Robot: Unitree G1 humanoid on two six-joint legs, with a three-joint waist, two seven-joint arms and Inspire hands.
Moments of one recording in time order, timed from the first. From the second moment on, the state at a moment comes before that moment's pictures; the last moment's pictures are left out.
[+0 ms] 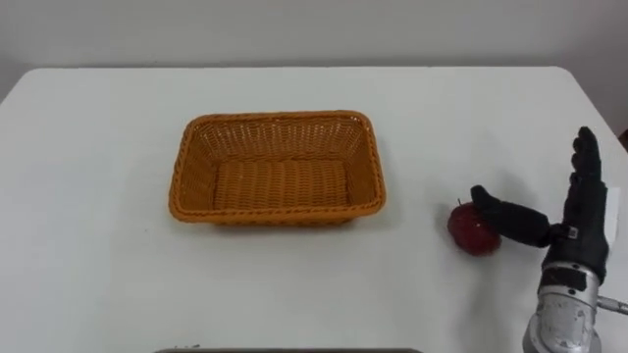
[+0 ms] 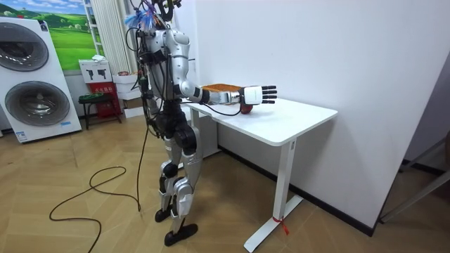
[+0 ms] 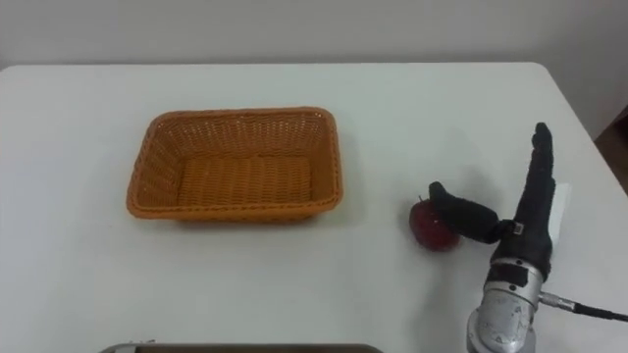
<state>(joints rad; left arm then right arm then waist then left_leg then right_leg) 0.28 0.23 0.05 1.05 0.31 -0.03 0.10 0.20 -0.30 0.02 0.16 0.03 -0.26 -0.54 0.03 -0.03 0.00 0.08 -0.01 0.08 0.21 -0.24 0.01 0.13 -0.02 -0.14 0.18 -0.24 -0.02</state>
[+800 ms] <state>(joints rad) 0.28 0.23 0.05 1.06 0.31 0.00 0.10 0.23 -0.30 0.12 0.27 -0.01 -0.27 -0.36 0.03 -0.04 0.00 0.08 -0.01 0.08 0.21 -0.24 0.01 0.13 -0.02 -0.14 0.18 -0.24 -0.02</state>
